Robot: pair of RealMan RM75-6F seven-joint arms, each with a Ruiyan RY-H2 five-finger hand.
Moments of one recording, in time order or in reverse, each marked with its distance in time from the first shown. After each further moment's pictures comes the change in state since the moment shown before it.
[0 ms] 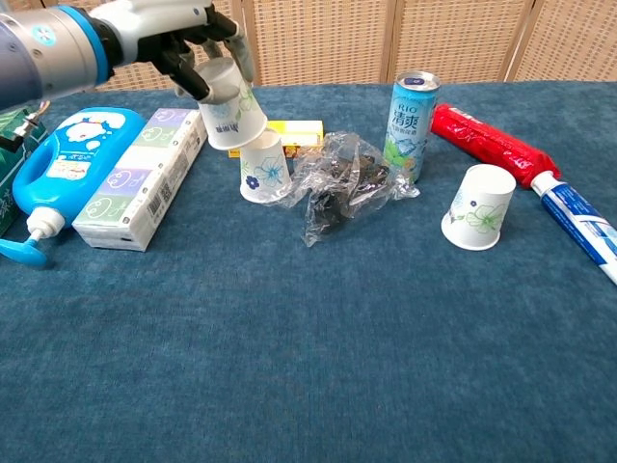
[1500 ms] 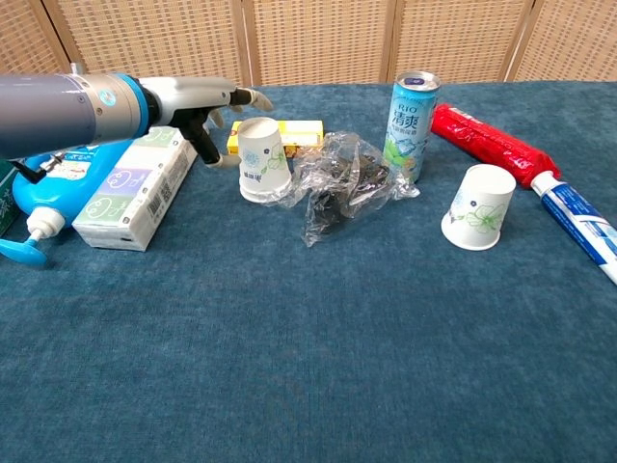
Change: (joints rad) left arm -0.142 -0.083 0.114 0.164 -0.251 -0.138 0.126; right arm -0.002 0.015 0.016 0.019 0.035 -0.027 0.053
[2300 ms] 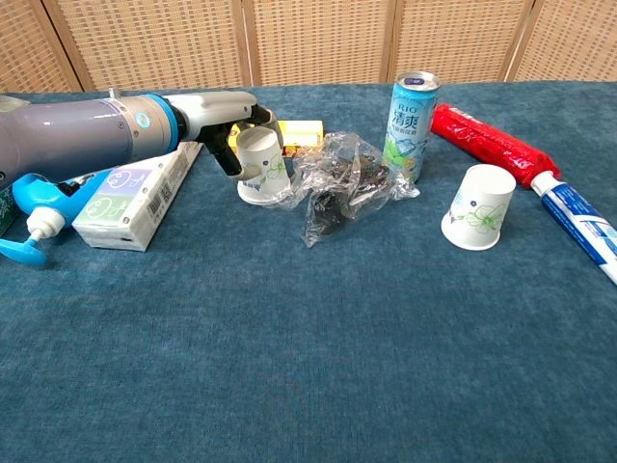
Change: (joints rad) left arm -0.022 -0.122 0.001 0.147 0.054 0.000 -0.039; right arm -0.019 0.007 -0.002 0.006 0.002 0.017 0.019
